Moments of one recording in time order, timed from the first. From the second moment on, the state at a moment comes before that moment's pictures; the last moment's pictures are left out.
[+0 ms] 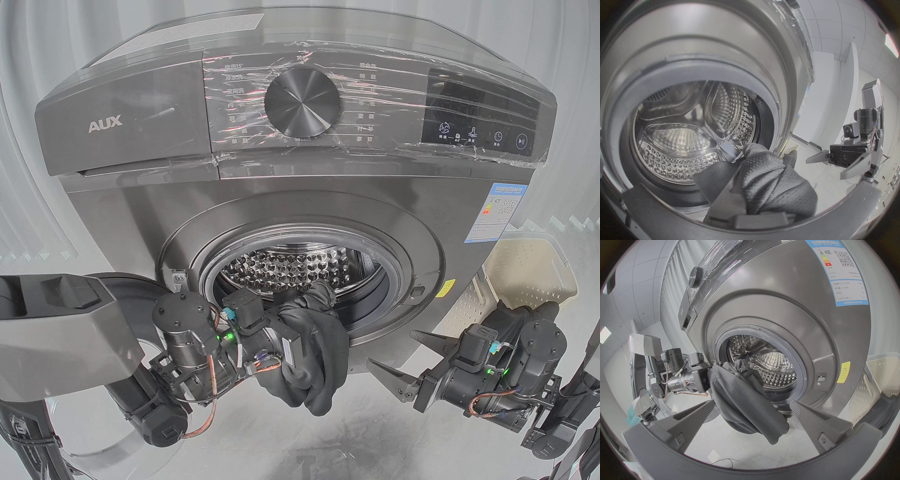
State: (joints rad) left arm -0.66 2.09 -0.57 -1.55 -0.13 -0.10; right arm 0.72 1.83 -0.16 -1.54 -0.03 0.22
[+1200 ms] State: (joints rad) left arm -0.60 2.47 -1.17 -1.39 0.03 -0.12; right arm 0.72 1.83 -0.16 -1.54 -0.03 0.22
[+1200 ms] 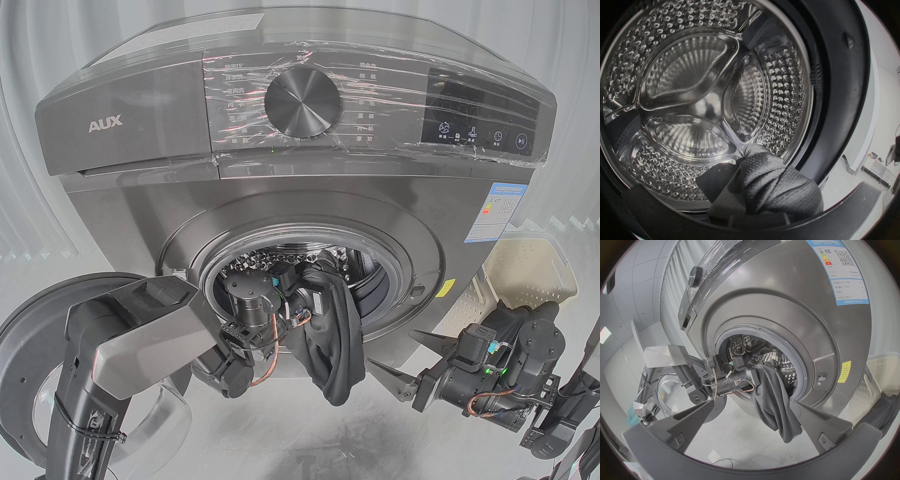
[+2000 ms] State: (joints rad) left arm -0.52 2.65 -1.75 -1.00 0.18 -0.12; right arm 0.72 1.84 -0.16 -1.54 -0.03 0.22
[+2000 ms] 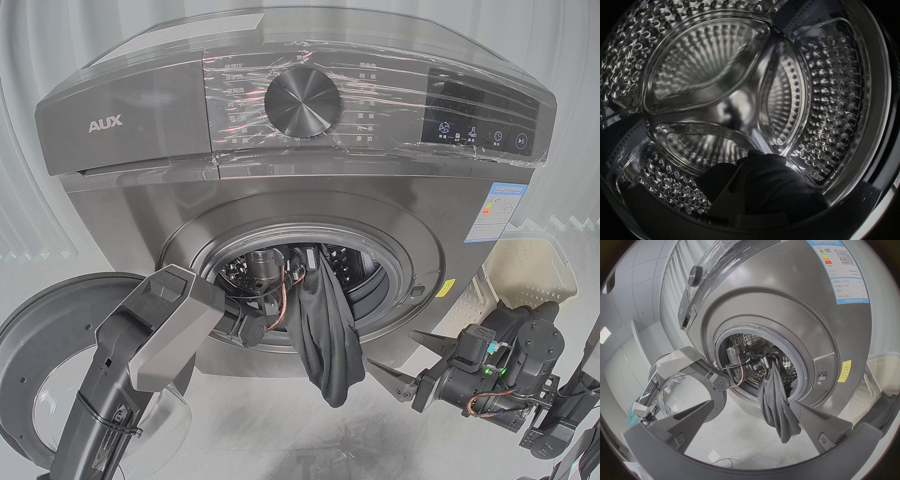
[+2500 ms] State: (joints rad) left arm -0.49 2.68 -1.81 -0.97 0.20 -0.14; right arm 0.73 1.84 -0.16 -1.54 -0.03 0.22
